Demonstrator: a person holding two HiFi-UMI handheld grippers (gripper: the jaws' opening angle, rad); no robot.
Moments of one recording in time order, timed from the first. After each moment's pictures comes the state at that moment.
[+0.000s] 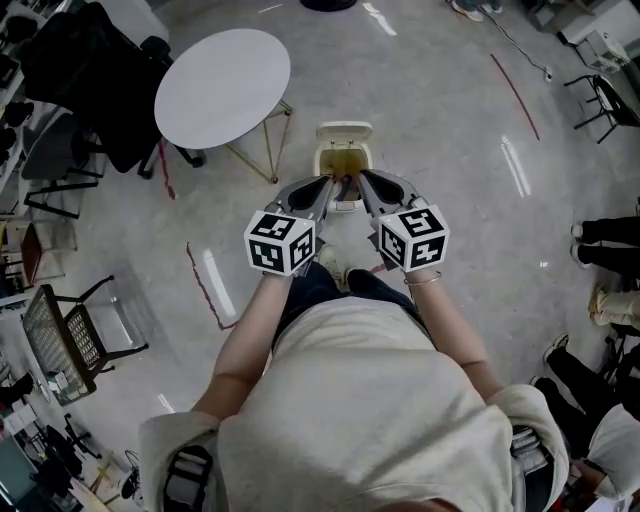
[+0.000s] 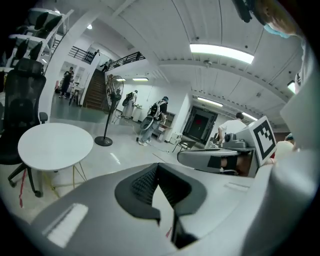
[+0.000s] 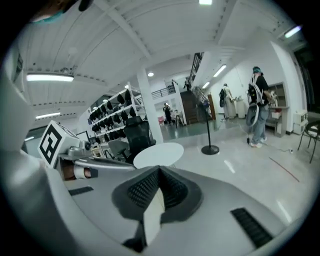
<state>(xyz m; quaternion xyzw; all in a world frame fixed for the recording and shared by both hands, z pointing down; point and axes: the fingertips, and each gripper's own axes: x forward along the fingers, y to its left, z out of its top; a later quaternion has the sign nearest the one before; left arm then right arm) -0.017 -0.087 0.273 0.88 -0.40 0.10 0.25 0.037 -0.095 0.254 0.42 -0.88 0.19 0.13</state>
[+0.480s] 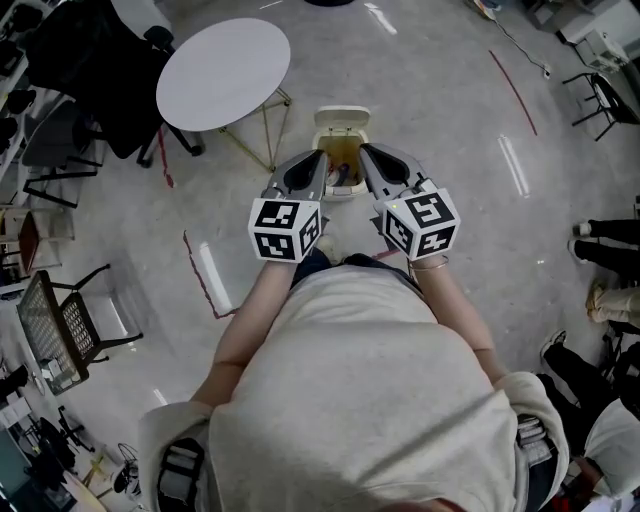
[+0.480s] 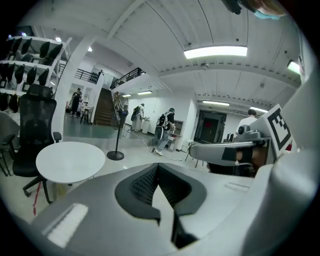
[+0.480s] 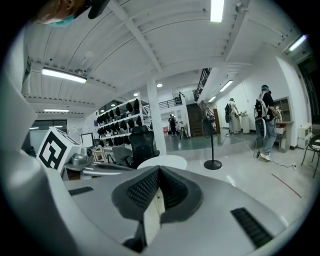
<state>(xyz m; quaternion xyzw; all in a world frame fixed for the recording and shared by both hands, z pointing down) -0.022 -0.075 0.236 0.86 -0.48 0.08 0.17 0.039 -0.073 0.197 0.41 -0.90 0.11 0.09</state>
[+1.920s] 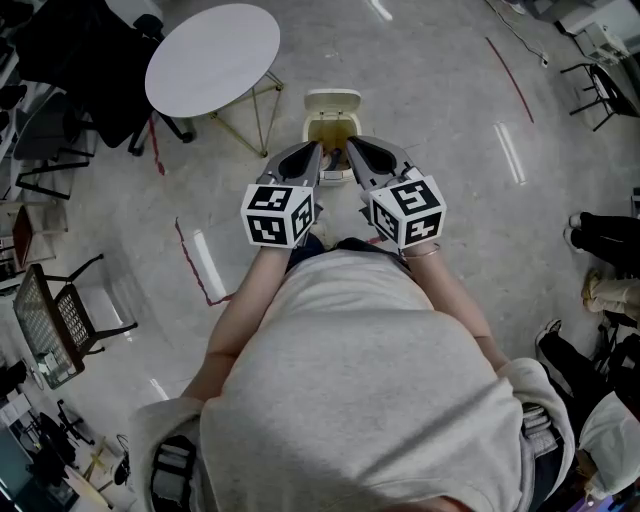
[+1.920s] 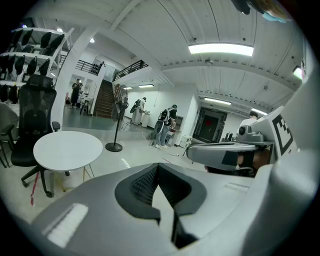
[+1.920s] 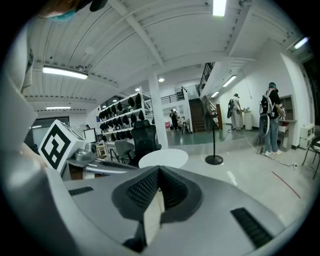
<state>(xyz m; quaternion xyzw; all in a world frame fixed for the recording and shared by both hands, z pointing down) -0.009 -0.065 0.261 0.85 -0.47 0.09 0.21 0.040 -0.062 0.223 0.40 -0.90 0.12 0.12</state>
